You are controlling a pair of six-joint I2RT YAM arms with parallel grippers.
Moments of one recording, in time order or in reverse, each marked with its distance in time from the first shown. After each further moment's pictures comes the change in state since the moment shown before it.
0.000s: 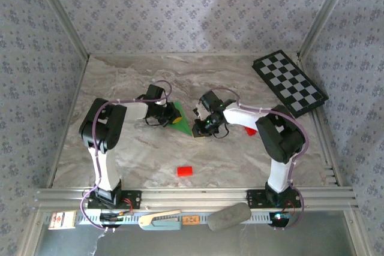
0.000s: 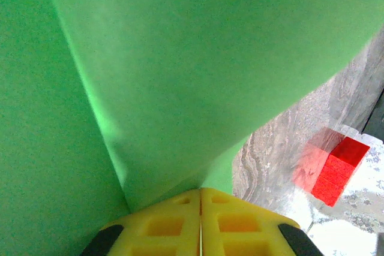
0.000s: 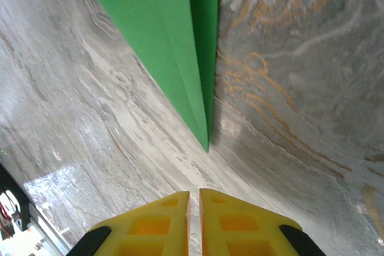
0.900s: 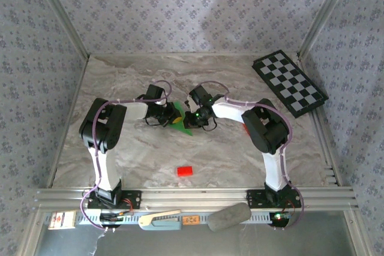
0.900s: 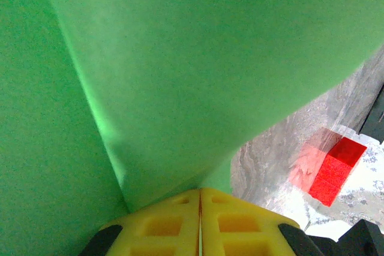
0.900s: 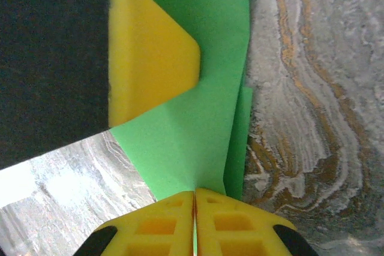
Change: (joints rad) left arm 0.001 0.000 0.000 0.003 0.006 -0.008; right arm 0.023 0.182 0.194 0.060 0.081 0.056
